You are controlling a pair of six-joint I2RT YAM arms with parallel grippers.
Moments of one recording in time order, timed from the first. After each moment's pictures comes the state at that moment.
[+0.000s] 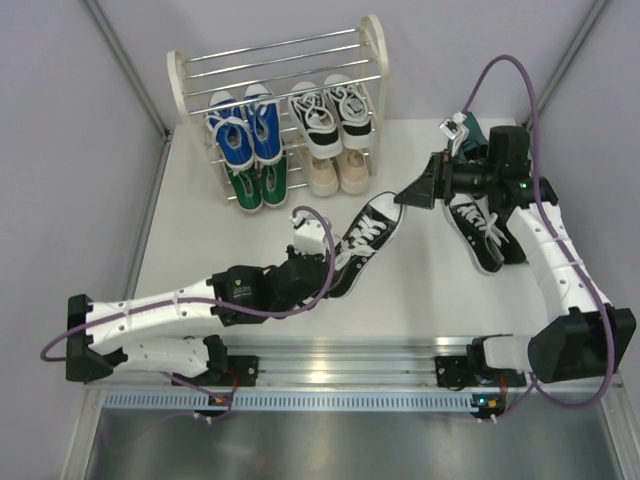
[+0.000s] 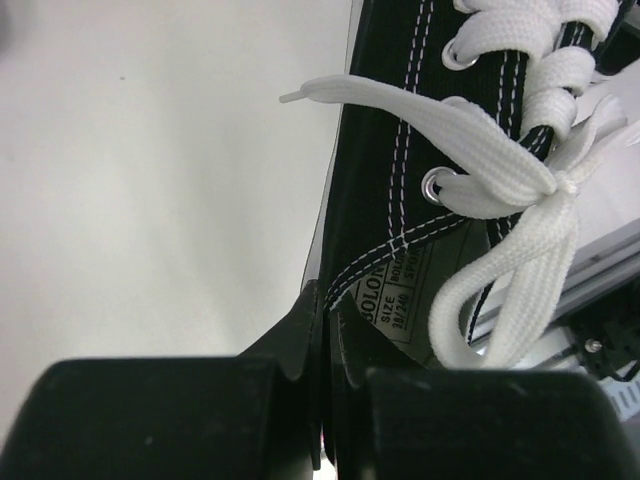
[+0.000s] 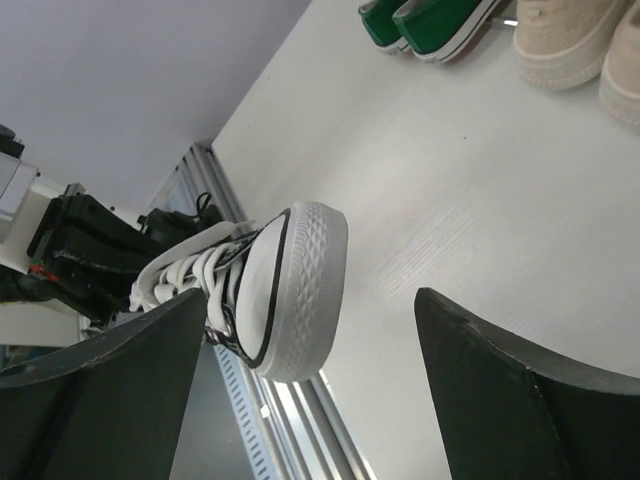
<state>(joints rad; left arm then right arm) -1.29 1.09 0.99 -0.54 -0.61 -0.68 0.13 1.30 1.24 -0.51 -1.04 0.22</state>
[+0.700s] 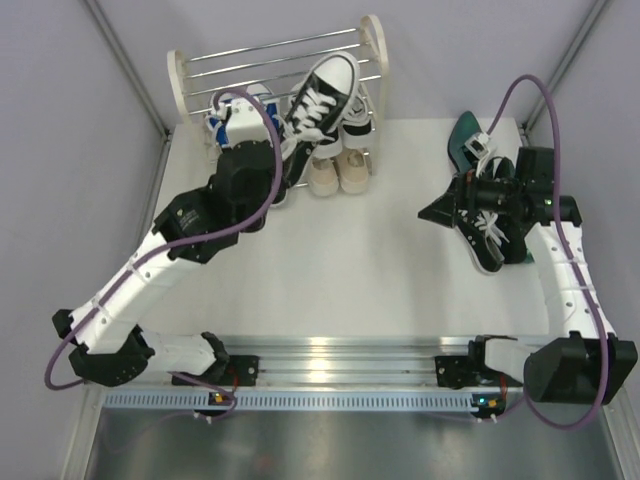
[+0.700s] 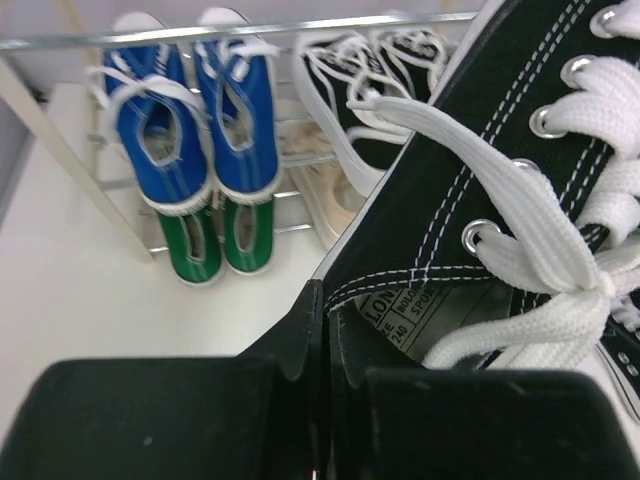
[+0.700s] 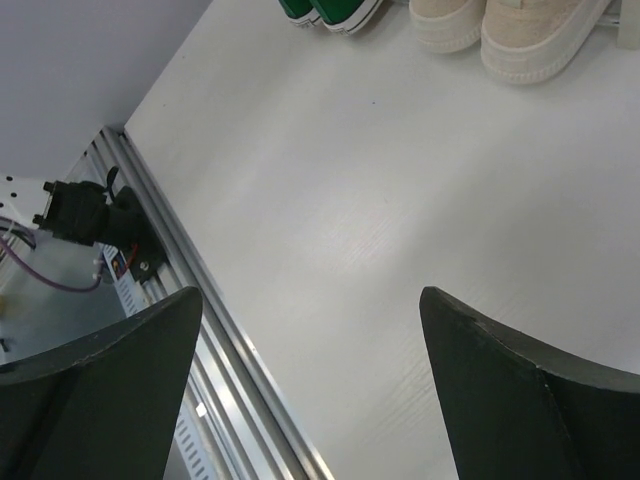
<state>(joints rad) -0.95 1.23 1.65 -0.76 -0.85 -0.43 -0.05 1.17 1.16 -0.69 -1.02 -0.09</state>
